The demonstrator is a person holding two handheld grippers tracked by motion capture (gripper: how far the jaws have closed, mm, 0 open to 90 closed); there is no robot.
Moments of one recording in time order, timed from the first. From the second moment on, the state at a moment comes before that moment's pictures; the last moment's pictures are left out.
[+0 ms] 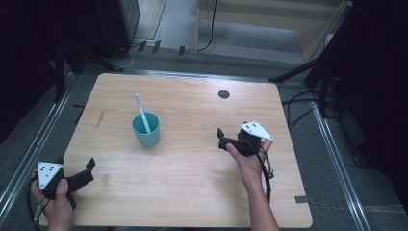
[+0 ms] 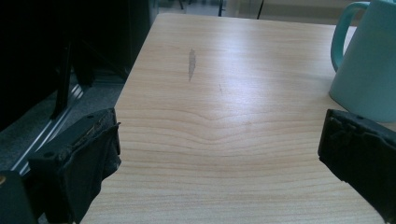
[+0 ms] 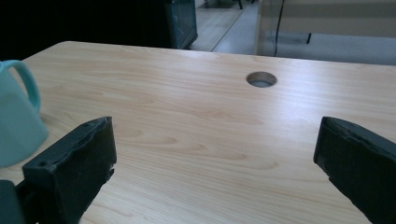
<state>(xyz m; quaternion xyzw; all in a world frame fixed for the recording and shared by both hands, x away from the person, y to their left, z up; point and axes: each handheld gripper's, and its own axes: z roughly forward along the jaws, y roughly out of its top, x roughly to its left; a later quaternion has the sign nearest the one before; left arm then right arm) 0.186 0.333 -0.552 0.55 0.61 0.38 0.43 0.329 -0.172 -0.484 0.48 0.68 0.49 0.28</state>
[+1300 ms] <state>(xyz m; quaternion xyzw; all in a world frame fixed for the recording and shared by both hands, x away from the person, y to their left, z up) 0.185 0.333 -0.551 0.55 0.61 0.39 0.43 0.271 -0.320 -0.541 0.56 0.63 0.44 0.31</state>
